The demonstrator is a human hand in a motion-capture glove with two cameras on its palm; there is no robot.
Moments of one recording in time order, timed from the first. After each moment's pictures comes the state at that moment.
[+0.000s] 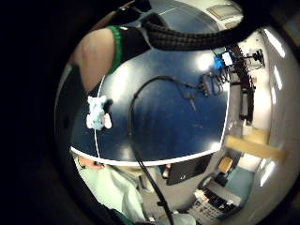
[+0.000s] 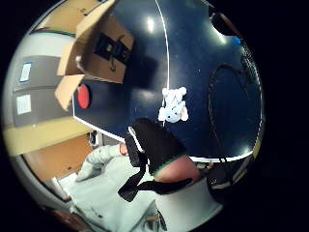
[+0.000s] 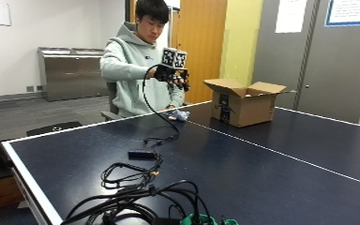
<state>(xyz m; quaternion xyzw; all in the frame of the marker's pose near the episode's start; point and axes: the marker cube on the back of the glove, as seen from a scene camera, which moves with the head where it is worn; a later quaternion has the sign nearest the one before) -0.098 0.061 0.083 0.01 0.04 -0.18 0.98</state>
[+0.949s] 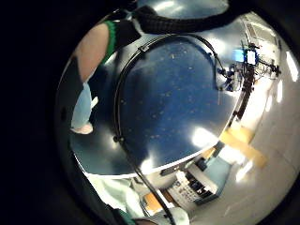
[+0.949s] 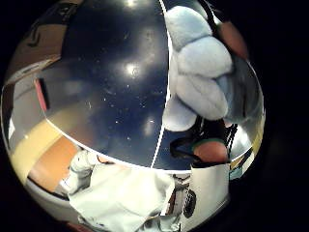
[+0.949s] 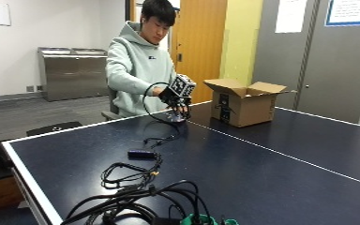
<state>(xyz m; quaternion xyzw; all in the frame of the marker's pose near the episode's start) -0.157 0.078 0.215 -0.13 0.13 -0.17 0.97</state>
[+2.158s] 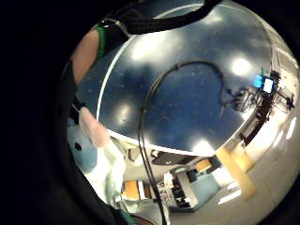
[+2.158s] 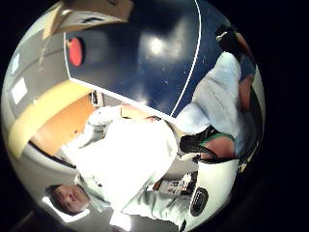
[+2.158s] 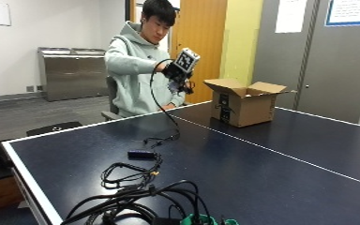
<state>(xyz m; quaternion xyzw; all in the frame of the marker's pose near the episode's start) -0.150 0.063 0.081 -0.15 0.09 -0.31 0.93</state>
